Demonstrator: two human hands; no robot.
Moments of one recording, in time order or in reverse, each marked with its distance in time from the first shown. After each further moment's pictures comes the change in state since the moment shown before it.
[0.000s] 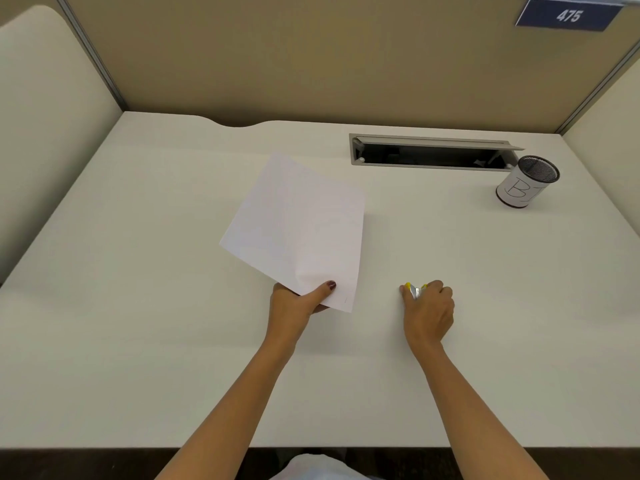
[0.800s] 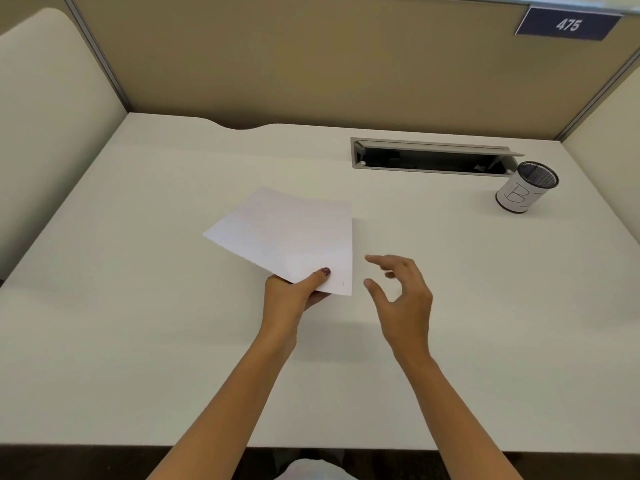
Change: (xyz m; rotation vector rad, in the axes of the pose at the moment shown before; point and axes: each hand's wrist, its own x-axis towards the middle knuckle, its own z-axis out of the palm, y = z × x) left_hand -0.008 0.026 0.003 -0.160 0.034 -0.091; right_hand -0.056 -0.068 -0.081 0.671 -0.145 -0.526
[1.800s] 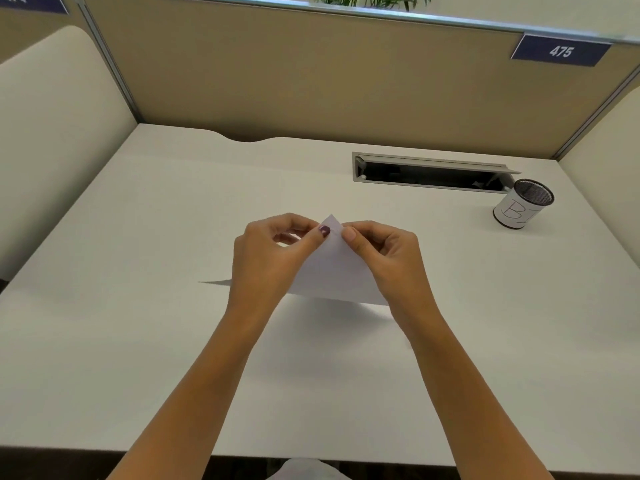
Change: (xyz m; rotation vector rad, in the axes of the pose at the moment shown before) left_hand -0.030 0.092 0.017 0.713 0.101 0.477; right_hand 0.052 -0.082 -0.012 0.350 -0.304 0.071
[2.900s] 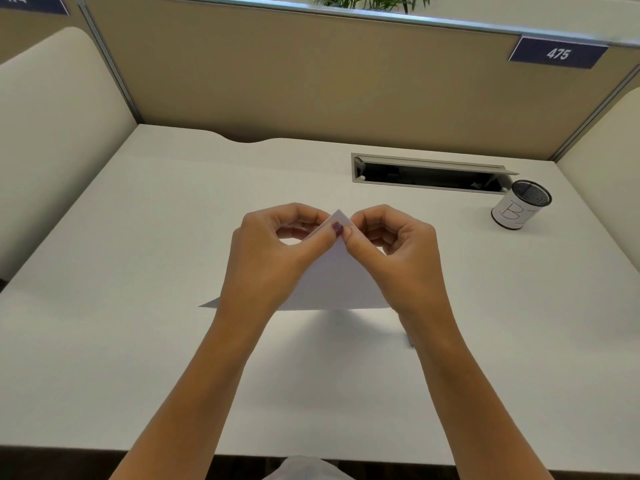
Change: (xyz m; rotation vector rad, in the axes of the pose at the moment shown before) left_hand -0.016 0.030 -0.016 -0.051 -0.085 0.088; right_hand -0.017 -0.044 -0.002 -0.069 0.069 -0.098
